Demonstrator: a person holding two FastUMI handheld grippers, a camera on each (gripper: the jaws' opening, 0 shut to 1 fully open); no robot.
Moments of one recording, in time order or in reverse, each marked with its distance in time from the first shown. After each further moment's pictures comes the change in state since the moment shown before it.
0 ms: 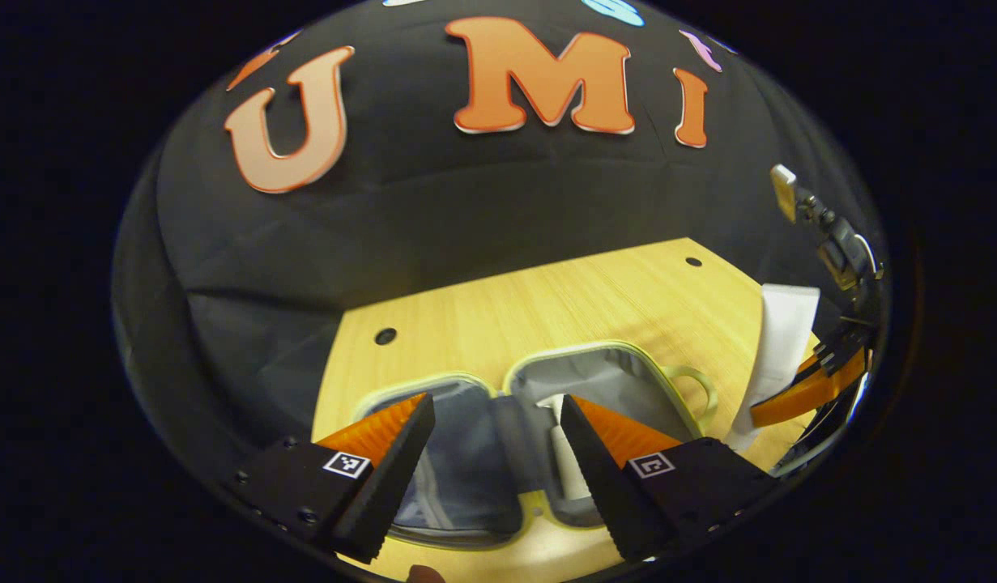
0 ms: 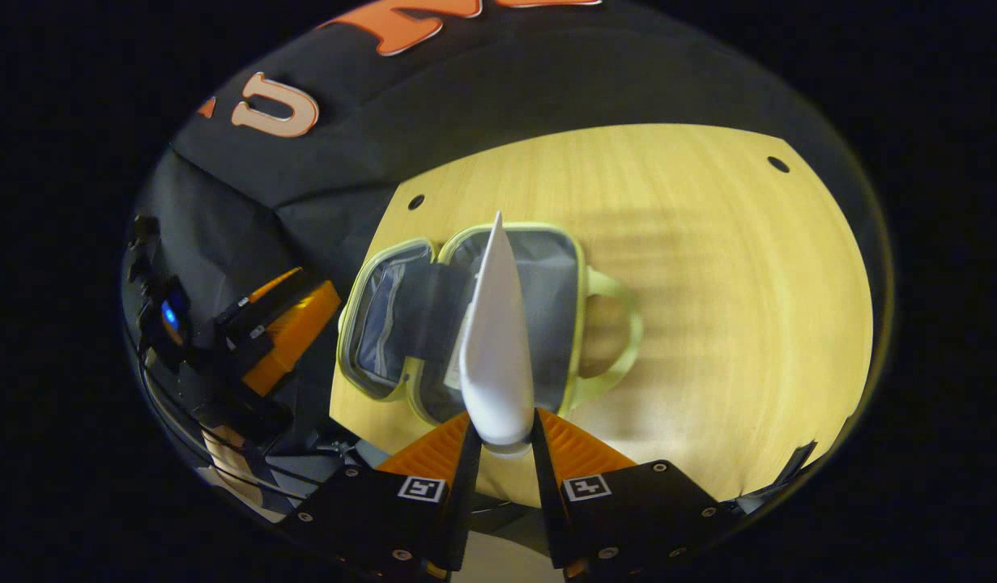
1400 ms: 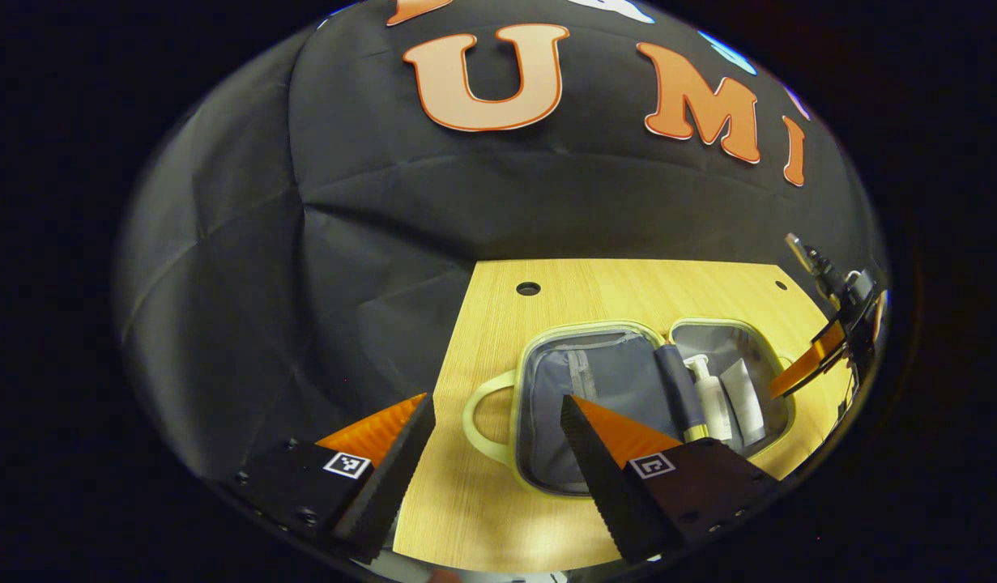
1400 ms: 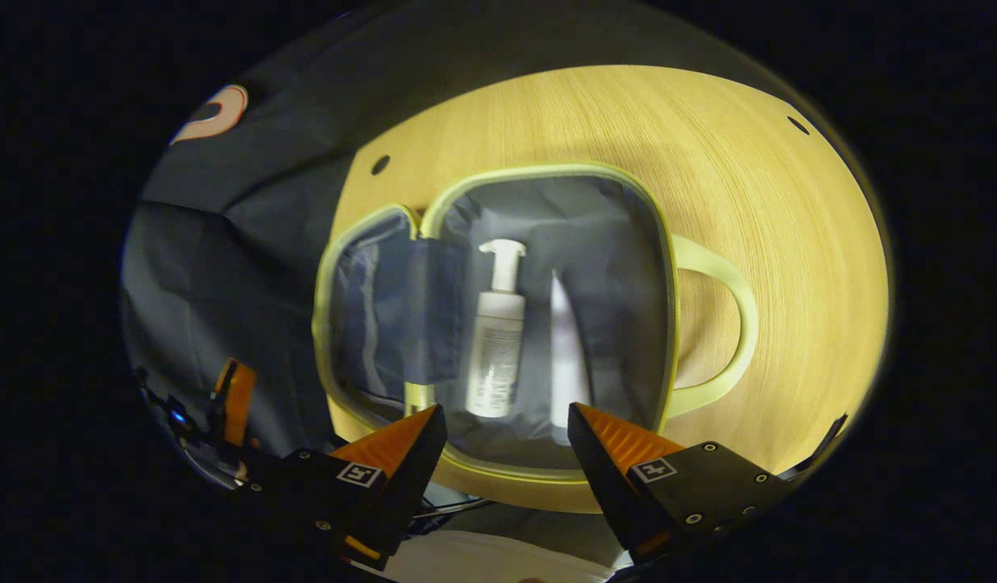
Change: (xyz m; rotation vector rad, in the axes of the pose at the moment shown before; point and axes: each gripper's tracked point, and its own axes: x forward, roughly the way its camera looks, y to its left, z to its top) left arm -0.049 0.206 -0.115 -0.211 0.064 0.201; right arm 0.068 0.043 0.030 0.199 0.083 0.011
